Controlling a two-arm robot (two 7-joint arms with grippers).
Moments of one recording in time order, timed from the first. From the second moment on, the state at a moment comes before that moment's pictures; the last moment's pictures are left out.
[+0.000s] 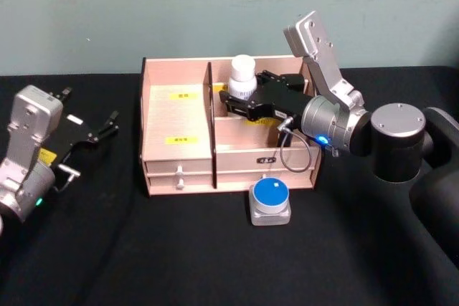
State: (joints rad) left arm -0.20 0.60 0.45 -1.41 -0.25 -0.12 0.03; right arm 0.51 0.26 -0.49 -1.22 0.26 0.19 0.44
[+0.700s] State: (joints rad) left arm -0.20 0.60 0.45 -1.41 -0.25 -0.12 0.03; right arm 0.48 0.30 -0.47 -1.36 0.28 0.19 0.45
